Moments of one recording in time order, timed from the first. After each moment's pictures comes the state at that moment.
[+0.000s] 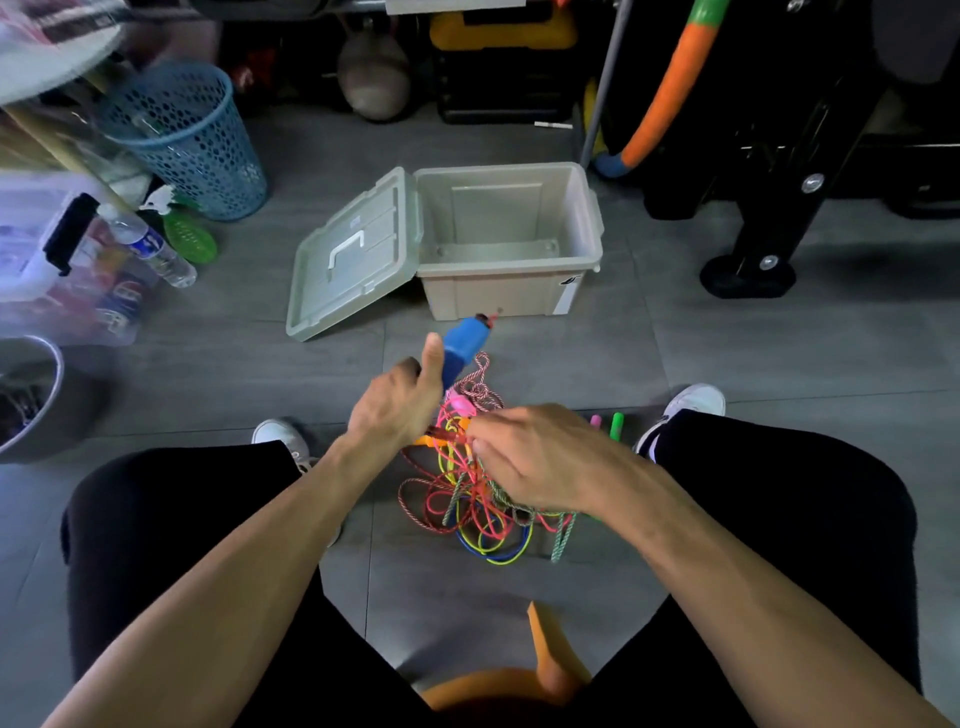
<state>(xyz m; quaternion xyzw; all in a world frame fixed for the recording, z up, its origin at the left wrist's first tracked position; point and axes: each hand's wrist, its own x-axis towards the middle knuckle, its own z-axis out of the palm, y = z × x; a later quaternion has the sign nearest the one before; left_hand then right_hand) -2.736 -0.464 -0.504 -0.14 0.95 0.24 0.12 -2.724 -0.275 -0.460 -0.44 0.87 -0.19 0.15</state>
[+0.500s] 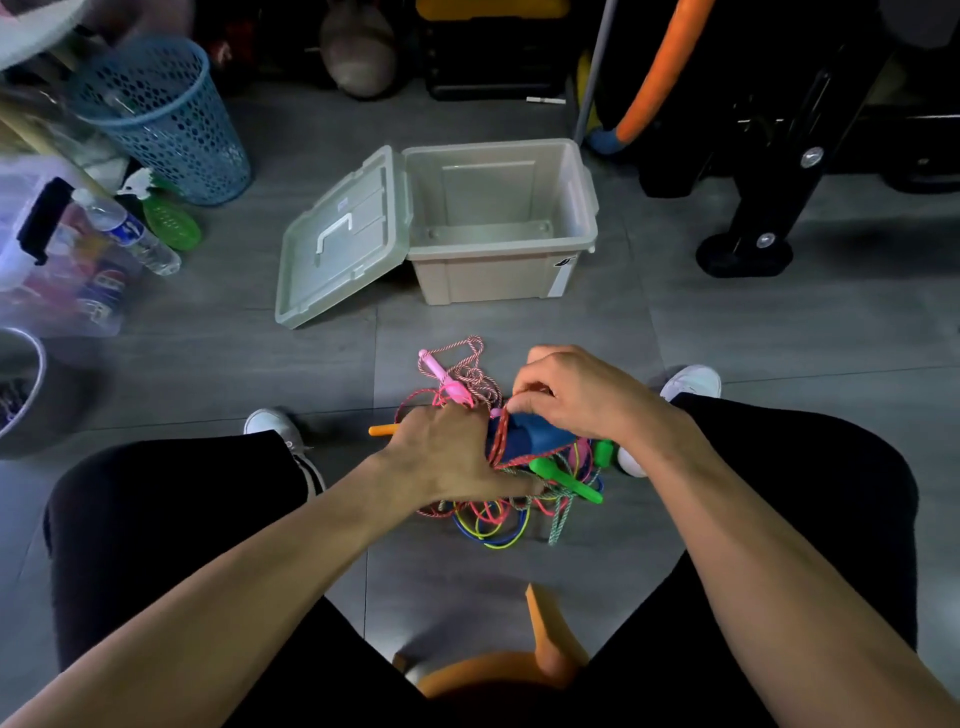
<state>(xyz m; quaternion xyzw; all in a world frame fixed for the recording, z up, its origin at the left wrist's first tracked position) -2.705 -0.415 -0.502 0.11 0.97 0.02 0.22 -2.775 -0.246 -0.480 -0.30 0.90 -0.24 0.22</state>
